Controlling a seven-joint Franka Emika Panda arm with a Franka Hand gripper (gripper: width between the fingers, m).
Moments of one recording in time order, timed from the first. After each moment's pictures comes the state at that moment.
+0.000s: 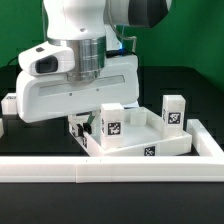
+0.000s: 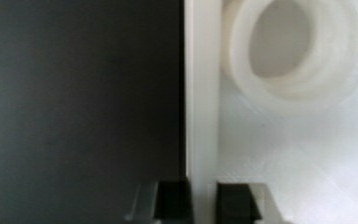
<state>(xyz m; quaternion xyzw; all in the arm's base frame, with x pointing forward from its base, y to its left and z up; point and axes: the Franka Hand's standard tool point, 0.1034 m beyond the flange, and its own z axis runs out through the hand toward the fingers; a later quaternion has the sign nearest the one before) 0.552 -0.050 0.021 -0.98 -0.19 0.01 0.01</state>
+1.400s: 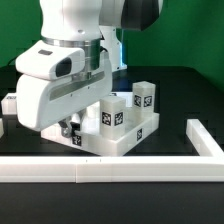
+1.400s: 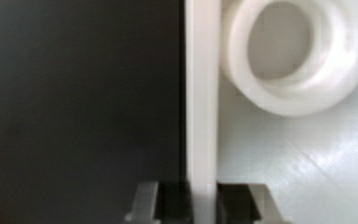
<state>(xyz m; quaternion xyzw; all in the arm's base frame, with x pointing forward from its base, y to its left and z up) 0.554 -0.065 0.023 -0.87 -0.49 0.03 -0.02</state>
